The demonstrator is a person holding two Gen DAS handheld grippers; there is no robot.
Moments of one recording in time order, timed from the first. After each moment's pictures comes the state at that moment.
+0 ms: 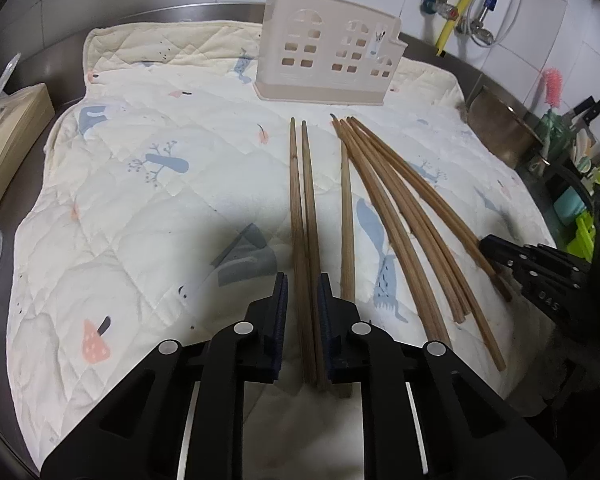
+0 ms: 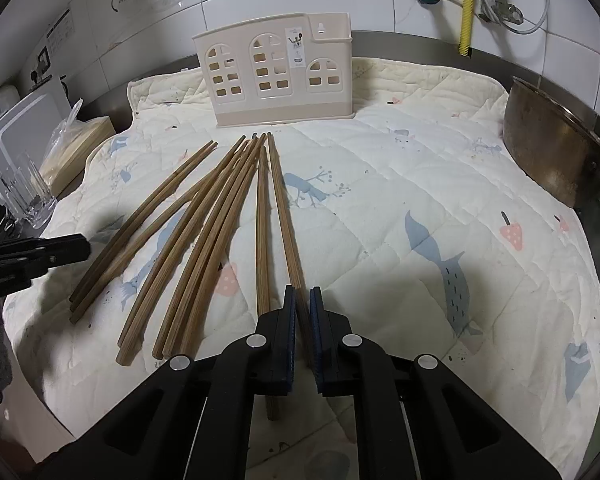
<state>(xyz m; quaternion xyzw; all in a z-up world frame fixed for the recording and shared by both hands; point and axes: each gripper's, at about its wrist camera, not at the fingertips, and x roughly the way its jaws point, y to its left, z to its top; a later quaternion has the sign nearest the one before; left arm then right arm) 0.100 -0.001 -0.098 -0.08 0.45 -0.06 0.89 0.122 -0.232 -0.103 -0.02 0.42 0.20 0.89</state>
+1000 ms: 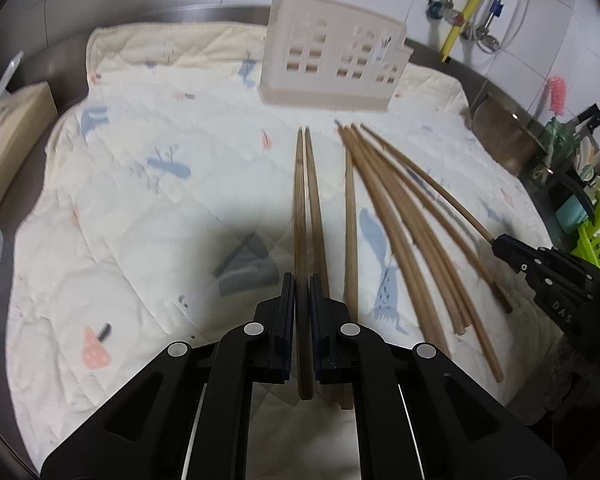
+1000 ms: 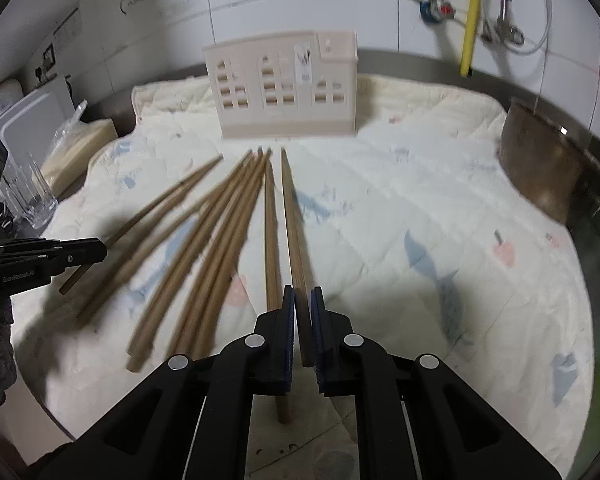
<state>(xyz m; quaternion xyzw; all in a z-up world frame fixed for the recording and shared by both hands) 0.102 0.001 -0.090 -0.08 0.44 -0.05 0.89 0.113 -0.226 -0.082 -0.04 0.38 0.20 0.90</state>
